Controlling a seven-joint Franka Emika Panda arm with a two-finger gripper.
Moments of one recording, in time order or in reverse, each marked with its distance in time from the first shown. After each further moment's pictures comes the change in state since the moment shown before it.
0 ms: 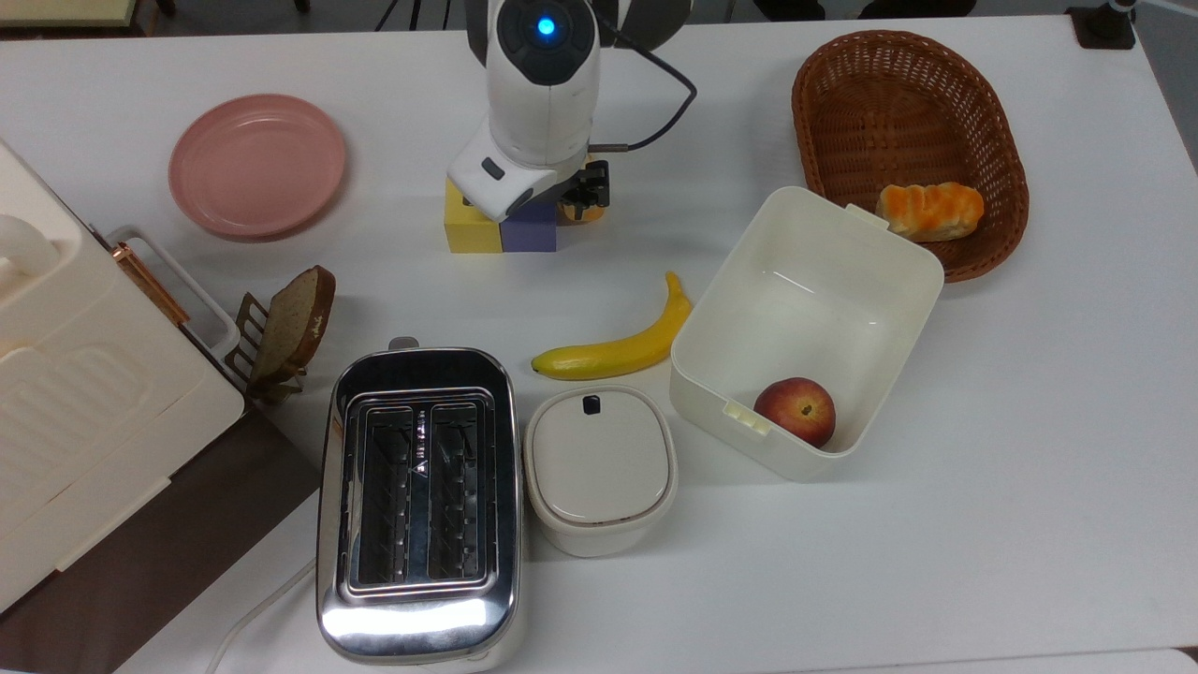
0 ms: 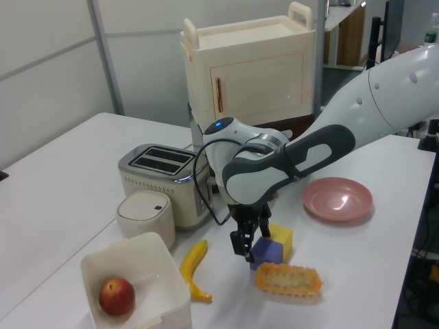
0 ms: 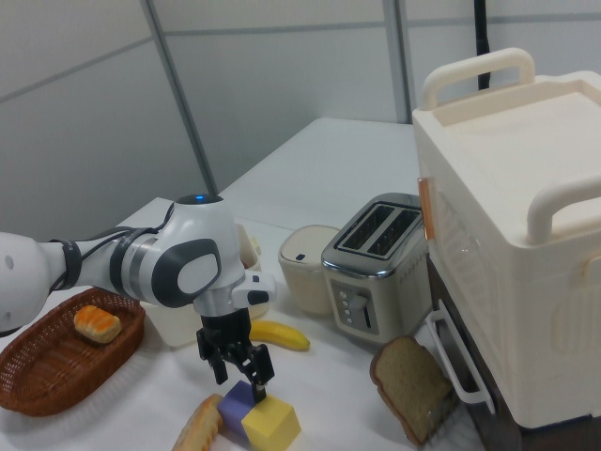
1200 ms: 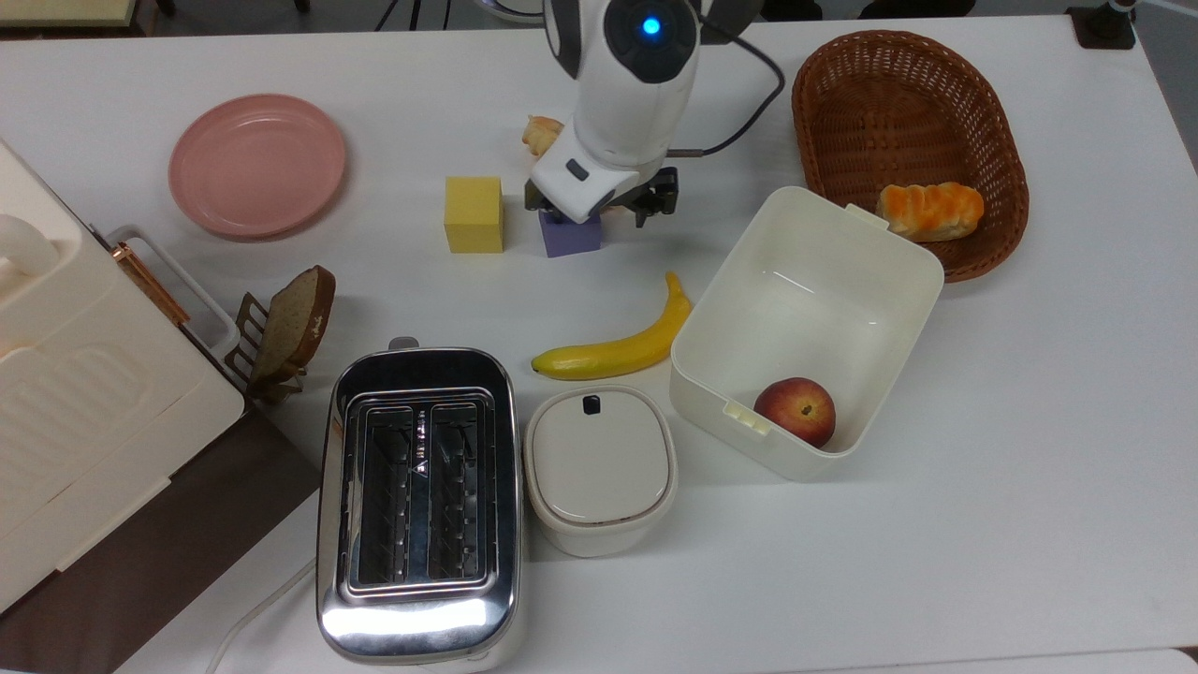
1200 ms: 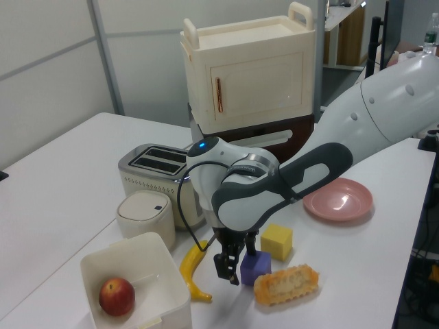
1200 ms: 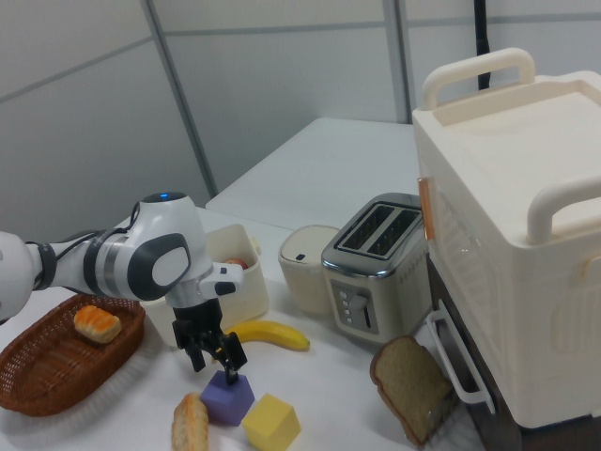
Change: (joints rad) arm 0.117 0.020 0.004 0.001 -0.001 0.051 0.131
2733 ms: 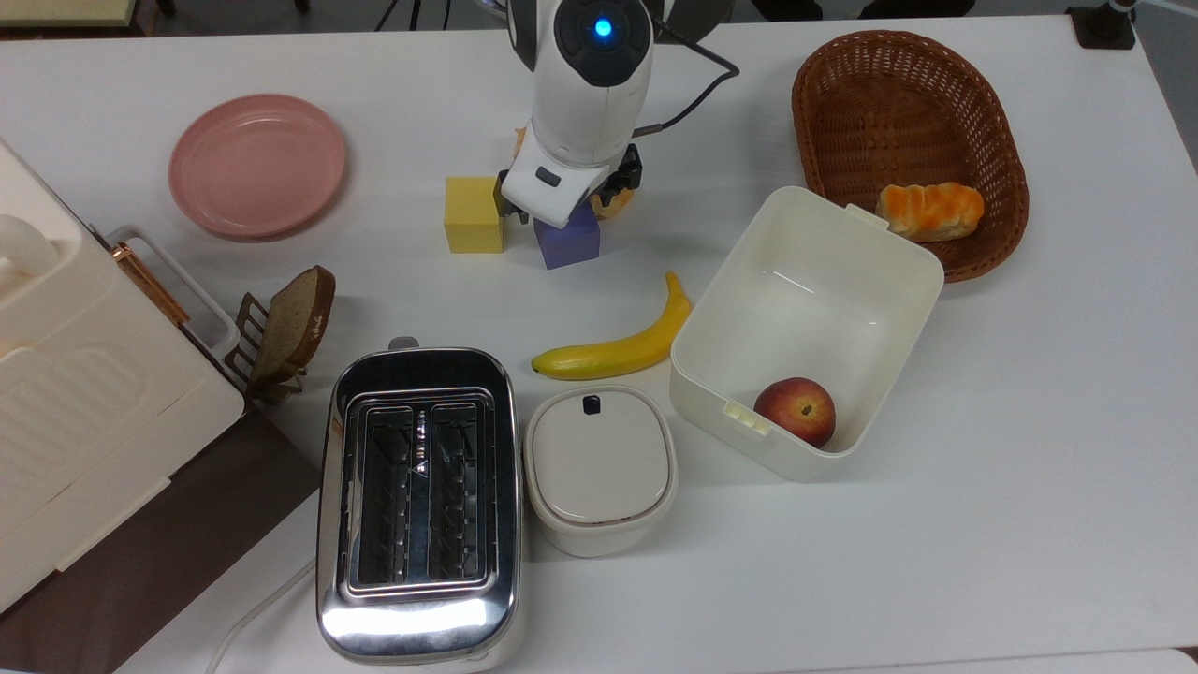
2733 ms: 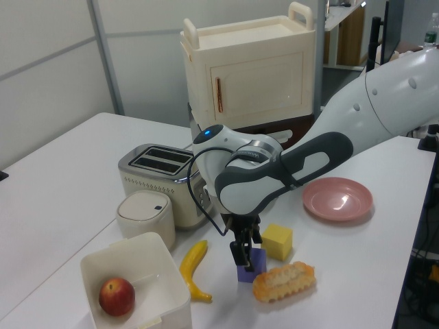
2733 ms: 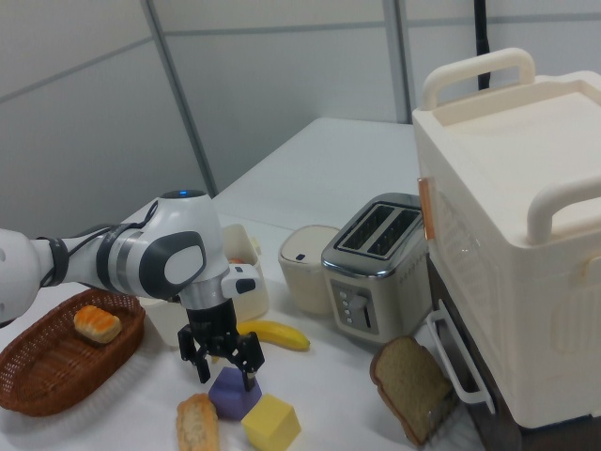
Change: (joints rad) arm -0.020 -0.010 -0.045 0.017 0.000 -0.077 -0.320
